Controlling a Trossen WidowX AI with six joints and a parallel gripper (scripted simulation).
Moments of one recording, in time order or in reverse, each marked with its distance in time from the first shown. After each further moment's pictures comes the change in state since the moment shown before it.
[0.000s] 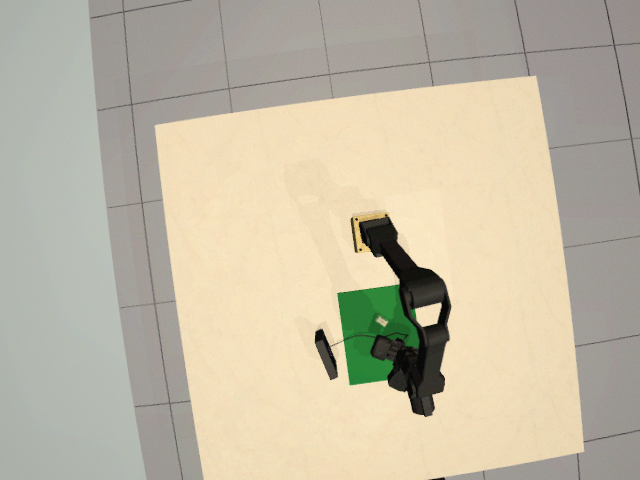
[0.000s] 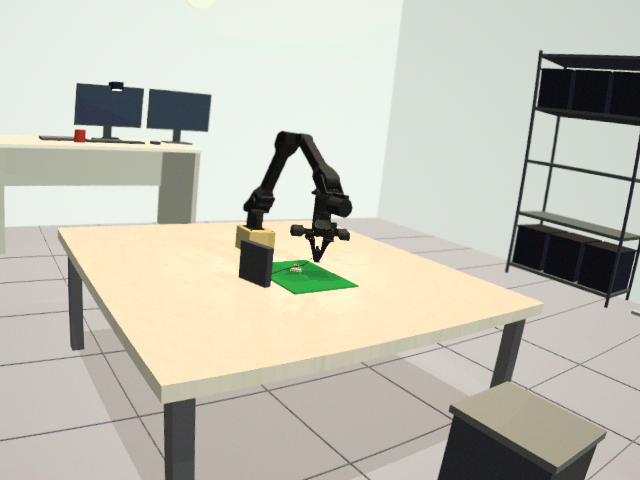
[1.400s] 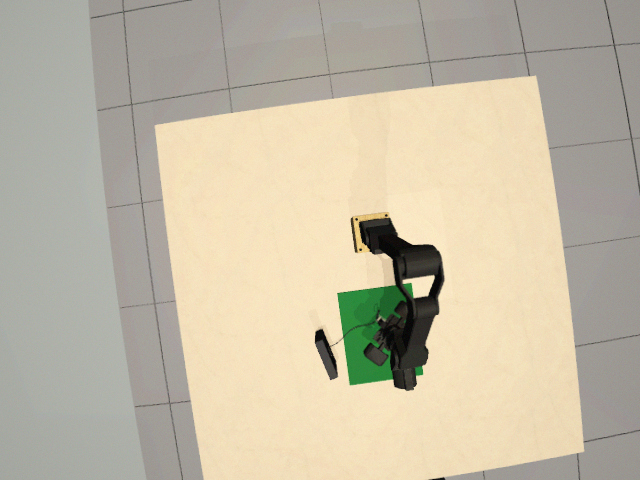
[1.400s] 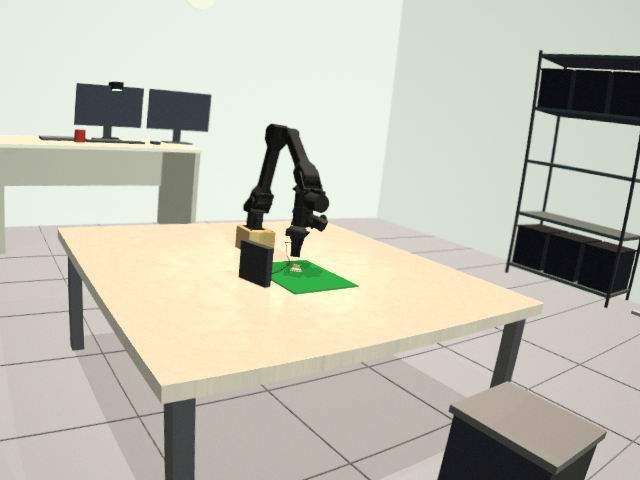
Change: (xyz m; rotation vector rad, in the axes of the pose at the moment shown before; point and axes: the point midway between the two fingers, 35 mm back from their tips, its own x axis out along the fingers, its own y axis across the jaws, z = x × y) arm 0.002 -0.060 -0.048 -1.294 0.003 -0.001
